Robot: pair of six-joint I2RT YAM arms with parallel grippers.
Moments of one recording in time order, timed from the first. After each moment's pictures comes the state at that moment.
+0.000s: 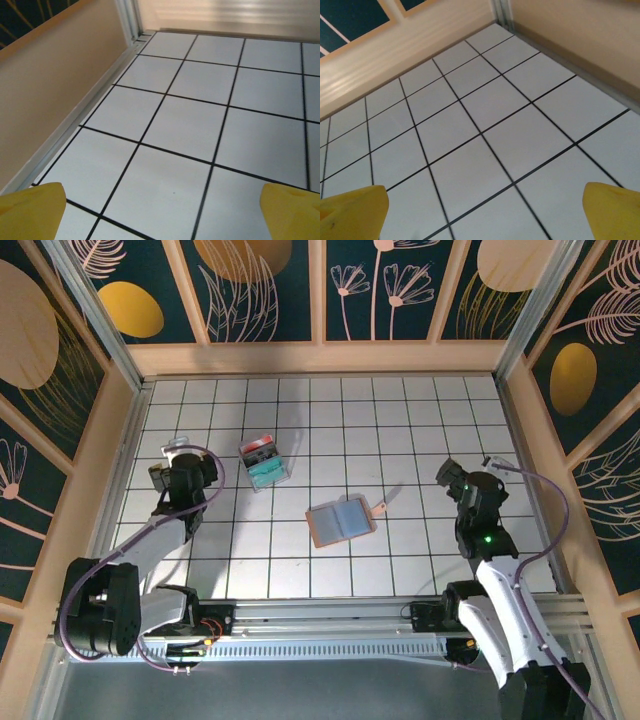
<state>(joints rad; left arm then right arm) -0.15 1.21 0.46 0.29 -0.53 -0.17 0.08 0.67 0.42 -0.16 0.35 0.46</state>
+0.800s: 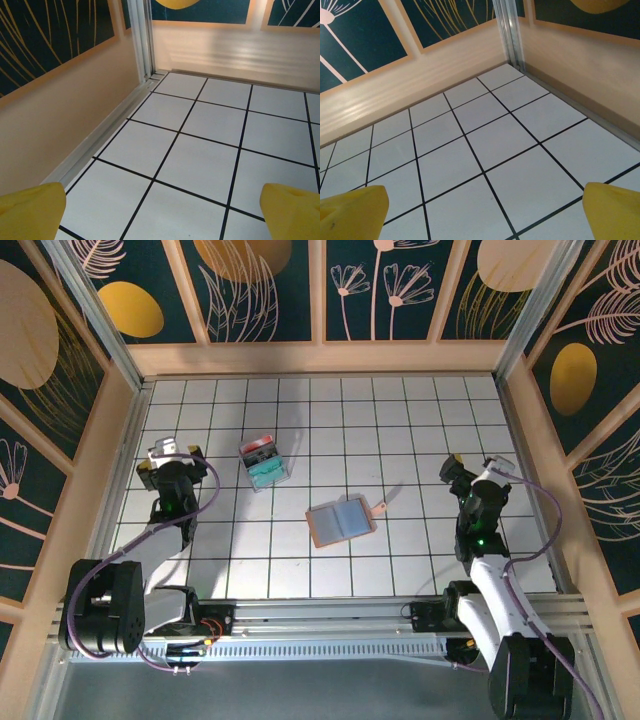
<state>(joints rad) -0.06 1.21 0.37 0.59 -0.48 -0.10 -0.01 0.78 0.25 0.33 0.25 0.32</state>
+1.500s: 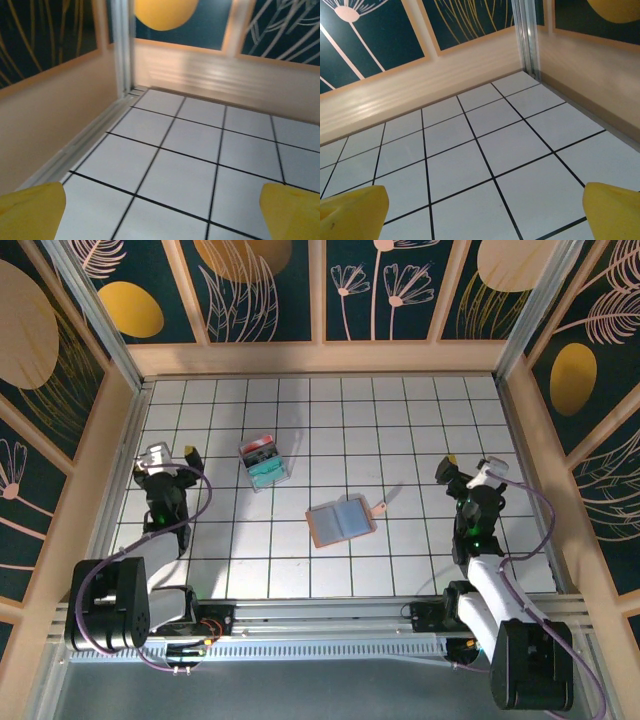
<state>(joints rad) 0.04 1.23 0.26 0.82 -0.24 -0.14 -0.01 0.83 0.18 0.51 0.20 0.27</state>
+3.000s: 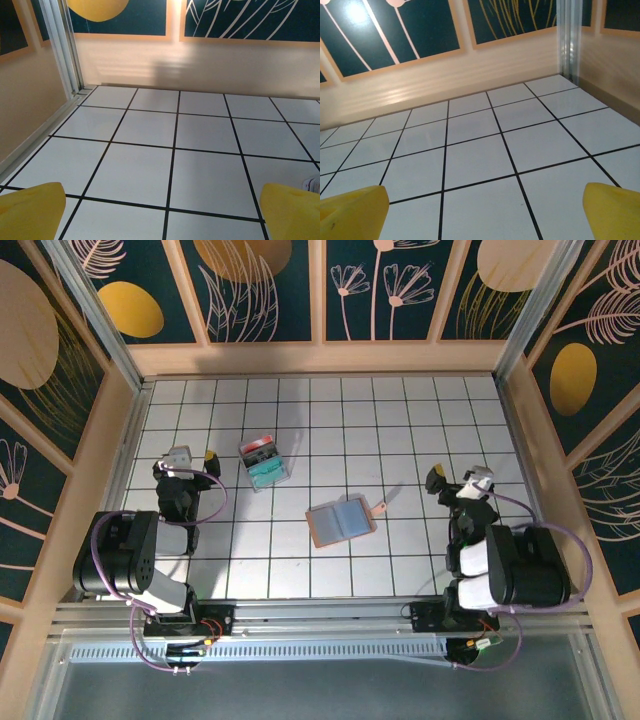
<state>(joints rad) 0.00 1.52 0.24 1.17 -0.11 -0.06 -0.06 1.42 0.02 1.36 0.00 0.18</state>
